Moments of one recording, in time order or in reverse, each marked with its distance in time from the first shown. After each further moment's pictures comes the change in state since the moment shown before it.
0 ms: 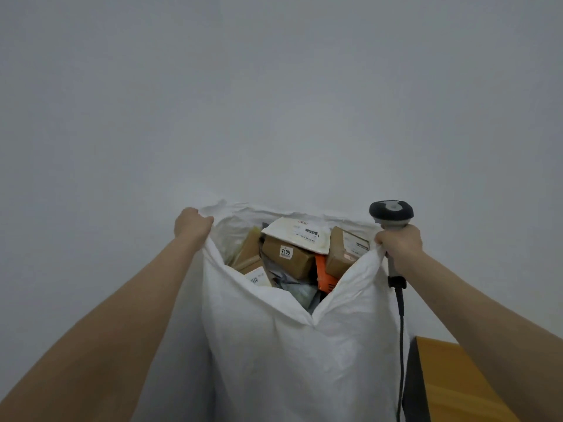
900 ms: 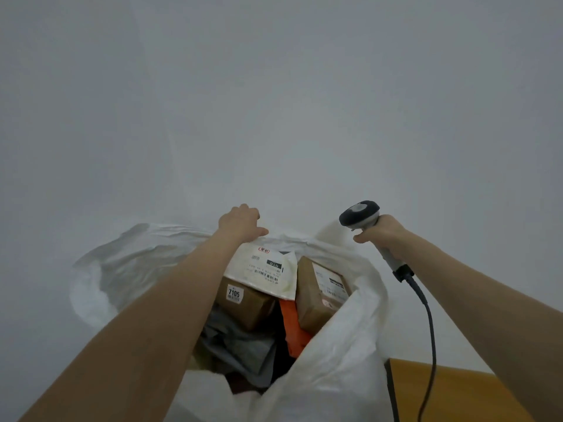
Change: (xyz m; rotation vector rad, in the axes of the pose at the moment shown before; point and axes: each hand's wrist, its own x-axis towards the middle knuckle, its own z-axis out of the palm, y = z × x) left_hand 0.040 0.164 0.202 0.679 -0.373 0.559; right_hand 0.162 -0.019 -0.030 -0.418 -0.283 -0.091
